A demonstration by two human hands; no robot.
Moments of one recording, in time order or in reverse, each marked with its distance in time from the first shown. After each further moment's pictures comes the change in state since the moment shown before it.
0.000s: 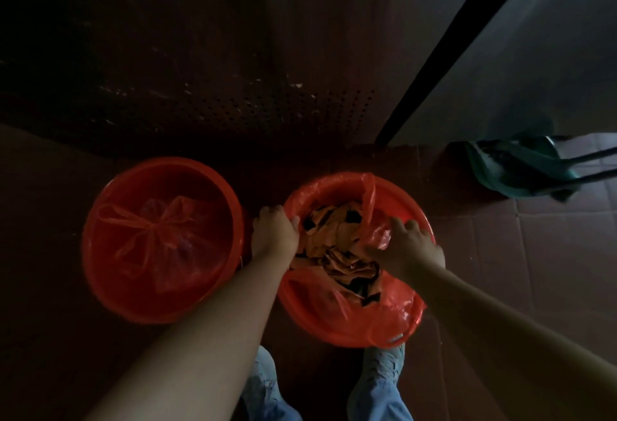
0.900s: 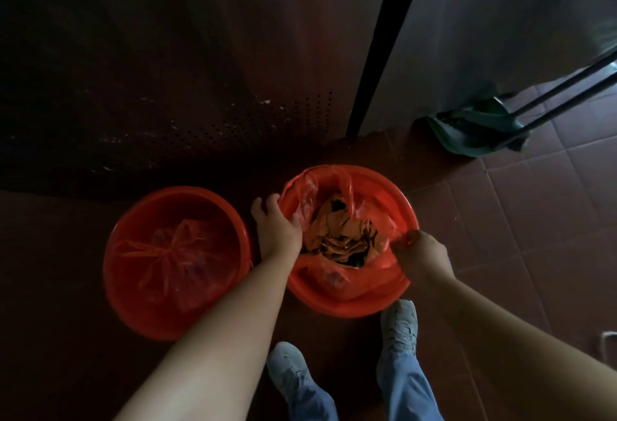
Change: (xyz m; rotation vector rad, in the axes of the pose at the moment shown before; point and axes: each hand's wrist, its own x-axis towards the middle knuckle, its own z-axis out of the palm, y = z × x) left_hand -0.039 0.013 -0.041 -0.325 -0.033 0.080; right_hand -0.093 0.020 0.009 0.642 0.132 0.256
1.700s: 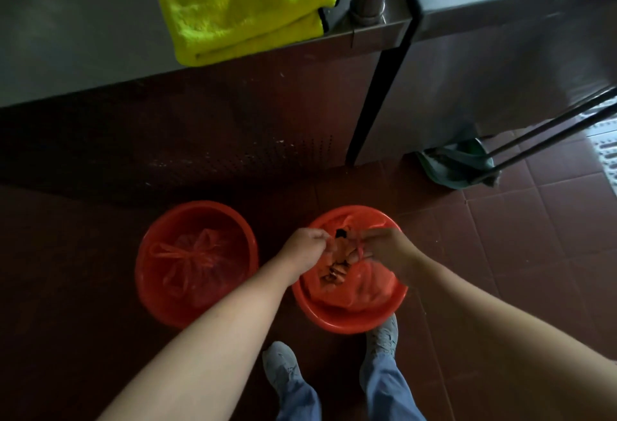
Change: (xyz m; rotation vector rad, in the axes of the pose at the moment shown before) left_hand -0.075 0.094 -0.077 -0.282 -0.566 -0.049; right_hand -0.060 -0.086 -0.080 0.500 -0.448 -0.117
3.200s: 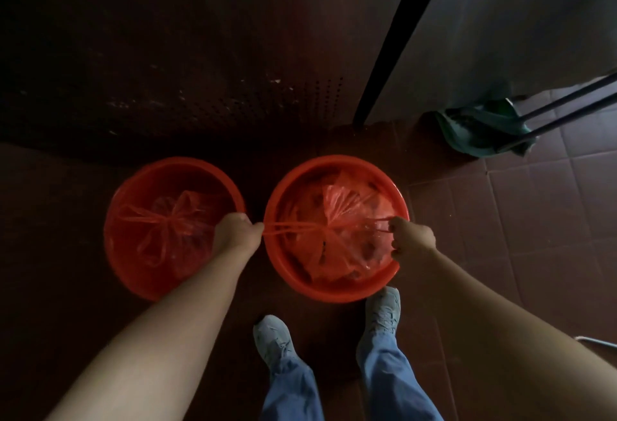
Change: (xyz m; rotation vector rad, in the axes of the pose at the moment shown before) left_hand 0.060 -0.129 -0.059 0.411 0.528 -0.301; right_hand 0.082 0.095 0.000 0.235 0.567 0.401
